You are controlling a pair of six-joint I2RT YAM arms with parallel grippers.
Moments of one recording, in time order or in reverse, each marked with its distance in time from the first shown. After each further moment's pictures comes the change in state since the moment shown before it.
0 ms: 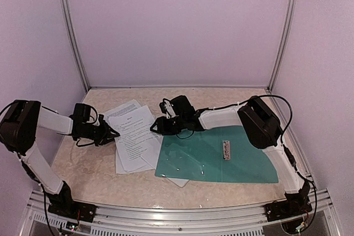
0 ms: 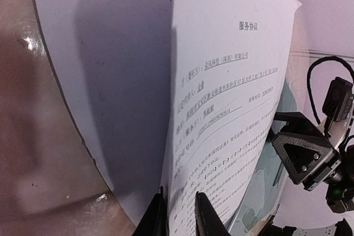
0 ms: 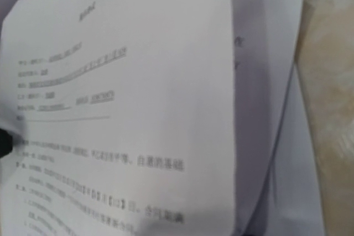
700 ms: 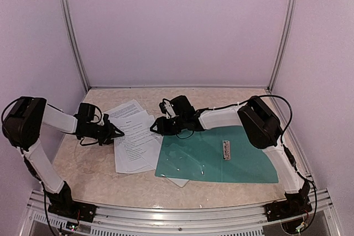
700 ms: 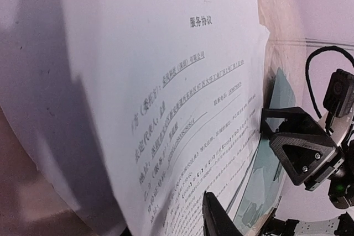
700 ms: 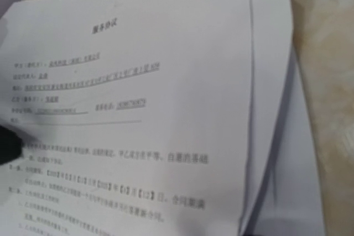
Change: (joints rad) left arm -0.033 0.057 0.029 0.043 0.028 0.009; right arm 0.000 0.000 0.000 0.000 -0.006 -0.006
